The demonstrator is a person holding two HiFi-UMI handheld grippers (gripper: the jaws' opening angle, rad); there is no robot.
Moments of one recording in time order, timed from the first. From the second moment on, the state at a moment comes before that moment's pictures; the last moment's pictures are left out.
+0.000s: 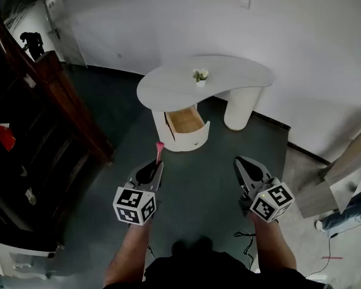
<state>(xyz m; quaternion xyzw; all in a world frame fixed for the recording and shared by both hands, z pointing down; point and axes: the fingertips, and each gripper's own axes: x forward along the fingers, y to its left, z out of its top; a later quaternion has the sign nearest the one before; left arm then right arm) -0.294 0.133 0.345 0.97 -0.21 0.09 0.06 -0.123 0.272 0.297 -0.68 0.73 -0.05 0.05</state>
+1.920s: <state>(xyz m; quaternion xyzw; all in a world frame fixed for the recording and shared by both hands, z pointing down) -0.103 -0.097 0.419 0.95 -0.25 0.09 0.14 0.031 0.007 0.369 -0.56 0.81 -0.16 -0.03</state>
